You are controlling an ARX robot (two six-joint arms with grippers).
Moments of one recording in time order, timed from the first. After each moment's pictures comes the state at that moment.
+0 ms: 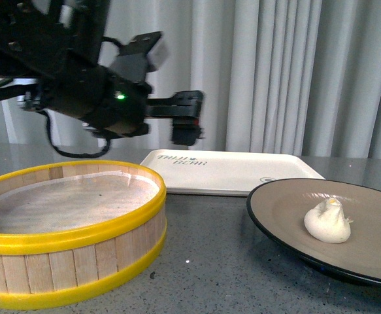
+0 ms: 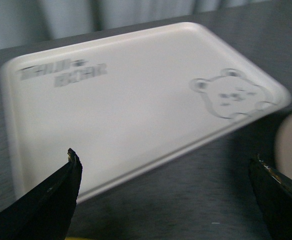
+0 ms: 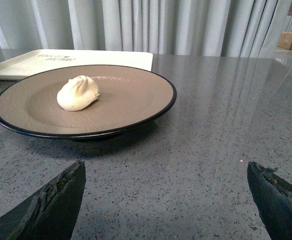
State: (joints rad) left arm -0.30 1.83 1.45 0.10 0.19 0.06; right arm 0.00 0.00 0.01 0.00 0.00 -0.01
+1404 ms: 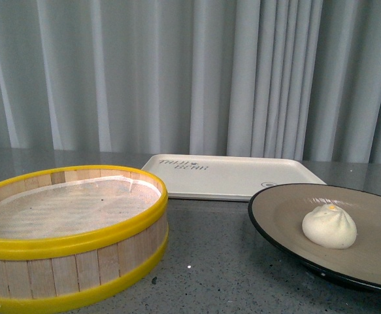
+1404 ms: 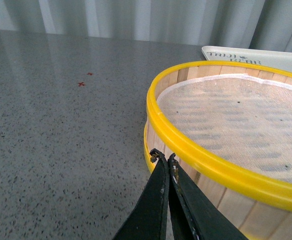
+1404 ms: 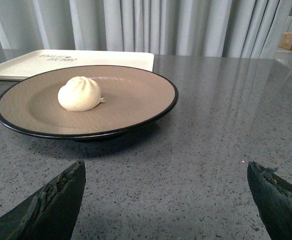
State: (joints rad) left arm 0.00 1.07 0.21 0.85 0.00 -0.01; right arm 0.00 0.00 0.01 0.00 0.00 -0.01
